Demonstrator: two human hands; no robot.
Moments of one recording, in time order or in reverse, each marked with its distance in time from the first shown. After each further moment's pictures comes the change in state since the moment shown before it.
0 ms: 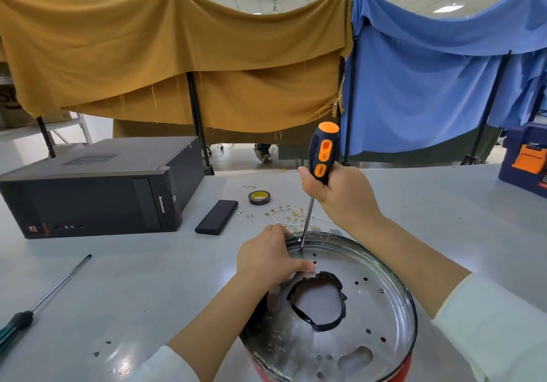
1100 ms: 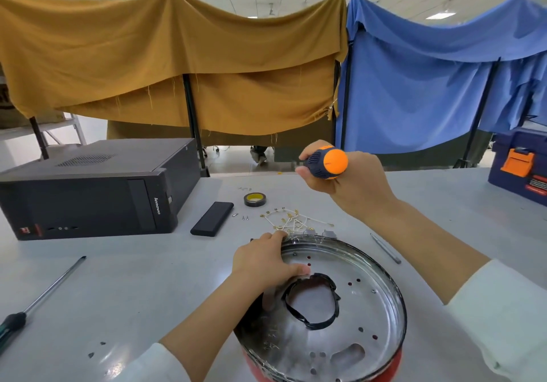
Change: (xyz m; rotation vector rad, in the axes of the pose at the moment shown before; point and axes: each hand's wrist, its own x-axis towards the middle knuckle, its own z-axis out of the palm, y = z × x) left_hand -0.004 -0.001 0.000 0.095 -0.104 0.049; right_hand 0.012 -0.011 -0.038 -0.090 0.001 -0.204
